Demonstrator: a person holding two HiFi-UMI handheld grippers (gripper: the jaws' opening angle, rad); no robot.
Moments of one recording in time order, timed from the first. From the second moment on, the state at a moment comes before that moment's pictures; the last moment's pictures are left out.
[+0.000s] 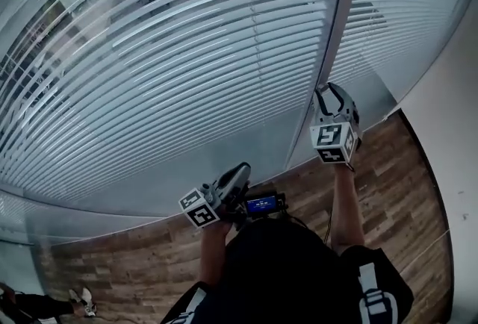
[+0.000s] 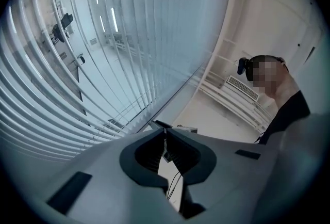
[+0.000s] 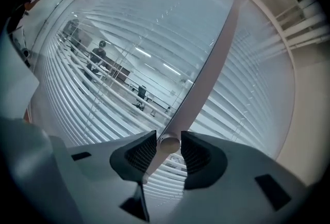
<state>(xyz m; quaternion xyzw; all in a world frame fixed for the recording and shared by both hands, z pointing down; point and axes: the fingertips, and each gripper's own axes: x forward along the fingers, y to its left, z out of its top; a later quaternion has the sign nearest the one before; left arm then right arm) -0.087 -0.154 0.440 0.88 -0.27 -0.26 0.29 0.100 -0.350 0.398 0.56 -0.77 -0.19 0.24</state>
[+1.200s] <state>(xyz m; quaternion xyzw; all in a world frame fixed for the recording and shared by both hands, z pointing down) -0.104 -0.159 0.454 0.87 -0.28 -0.28 0.30 0.121 -0.364 0.408 0.52 -0.84 0.14 0.01</state>
